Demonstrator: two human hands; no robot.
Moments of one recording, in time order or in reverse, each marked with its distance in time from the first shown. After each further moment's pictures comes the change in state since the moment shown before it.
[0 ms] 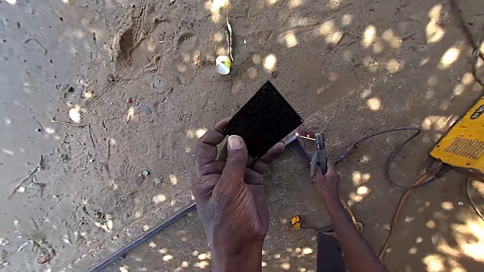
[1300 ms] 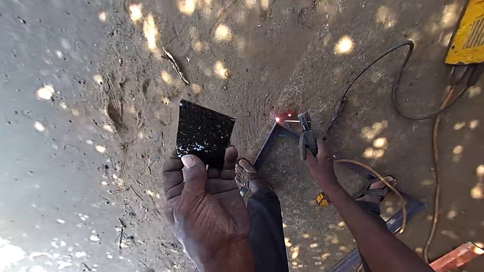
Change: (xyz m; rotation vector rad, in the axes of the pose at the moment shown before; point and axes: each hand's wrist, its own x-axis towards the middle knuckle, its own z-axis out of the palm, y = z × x) left_hand -0.032 -0.040 0.034 0.214 -0.017 -0.016; right_hand -0.026 0.011 0.004 0.279 0.064 0.134
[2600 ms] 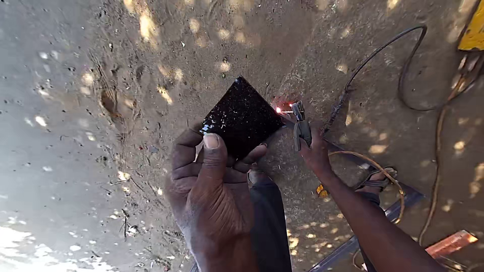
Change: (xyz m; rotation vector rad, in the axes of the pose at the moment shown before) left_hand -0.005 0.004 0.002 0.155 -0.265 -0.058; right_hand 0.006 -0.005 0.019 -0.035 -0.054 -0.036
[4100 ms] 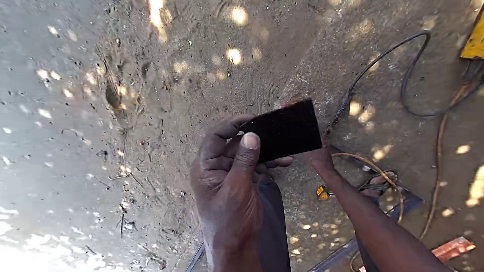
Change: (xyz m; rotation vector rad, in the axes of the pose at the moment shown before) left_hand -0.004 0.000 -0.005 0.122 -0.257 0.013; right_hand 0.001 -0.012 -0.008 -0.111 -0.052 0.023
